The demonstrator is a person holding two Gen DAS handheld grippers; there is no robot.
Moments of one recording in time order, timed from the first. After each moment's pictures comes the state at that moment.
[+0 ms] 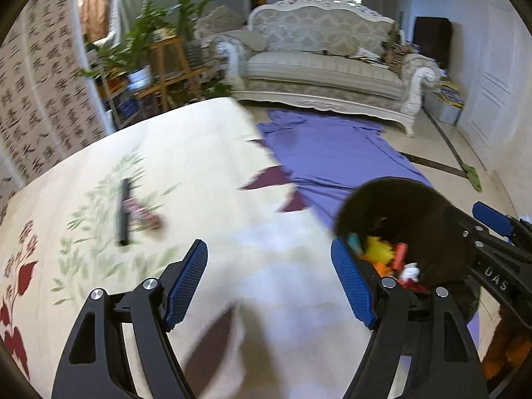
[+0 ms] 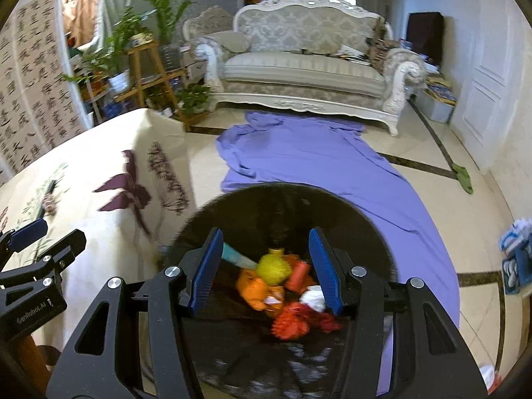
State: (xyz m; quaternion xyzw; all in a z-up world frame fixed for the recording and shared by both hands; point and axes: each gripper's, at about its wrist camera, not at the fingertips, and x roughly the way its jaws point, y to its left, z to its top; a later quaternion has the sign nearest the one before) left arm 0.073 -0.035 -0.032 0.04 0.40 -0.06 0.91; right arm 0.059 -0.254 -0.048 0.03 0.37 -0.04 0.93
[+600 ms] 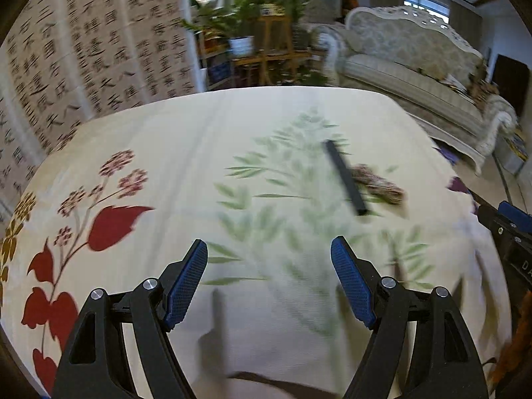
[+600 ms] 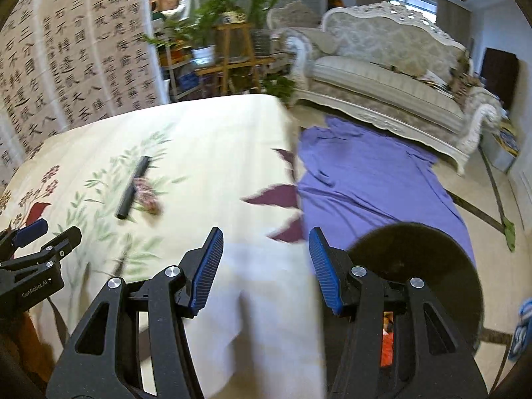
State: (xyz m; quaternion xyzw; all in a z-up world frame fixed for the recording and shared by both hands) left arm 0.060 0.136 -0.041 -0.03 0.41 0.10 0.91; right arm 0.092 -0.097 -0.035 -0.04 0.38 0.11 0.92
